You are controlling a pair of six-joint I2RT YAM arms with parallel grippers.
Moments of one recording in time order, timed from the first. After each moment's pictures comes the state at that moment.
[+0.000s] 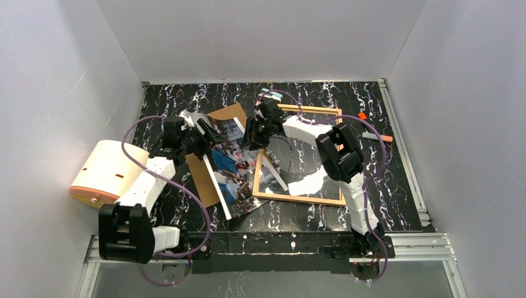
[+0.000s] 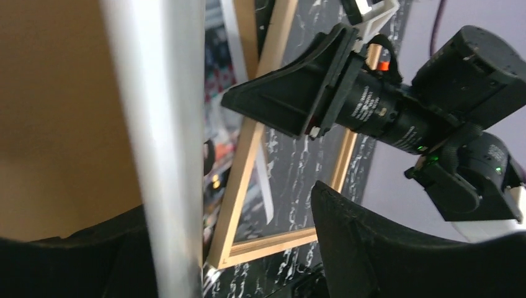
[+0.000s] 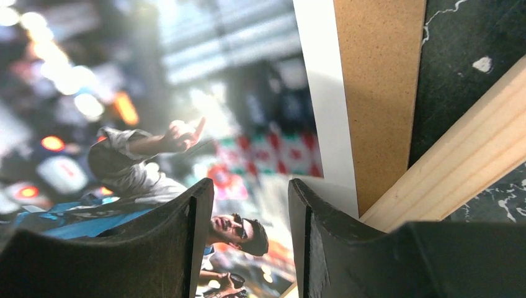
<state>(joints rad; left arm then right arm) -0.11 1.27 0.79 -0.18 0.45 -0.84 0.67 2.28 1.72 -0.35 -0.46 0.66</state>
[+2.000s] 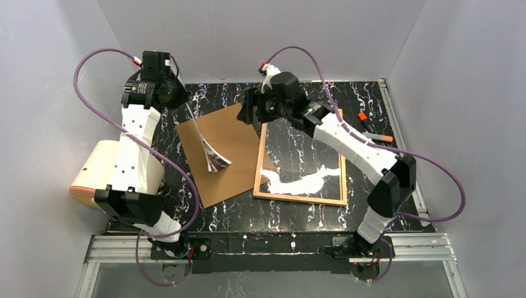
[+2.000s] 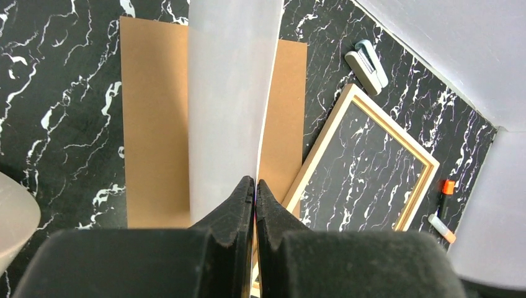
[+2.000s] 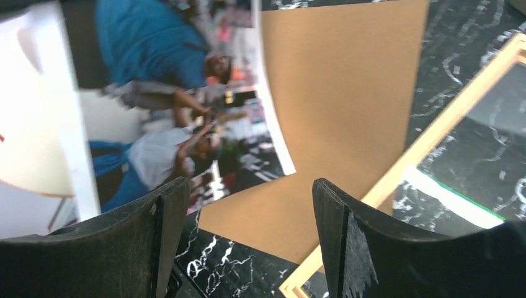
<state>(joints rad) -0.11 1.54 1.88 -1.08 -0.12 -0.64 0.76 1.71 1.70 -0.46 -0.17 0.49</state>
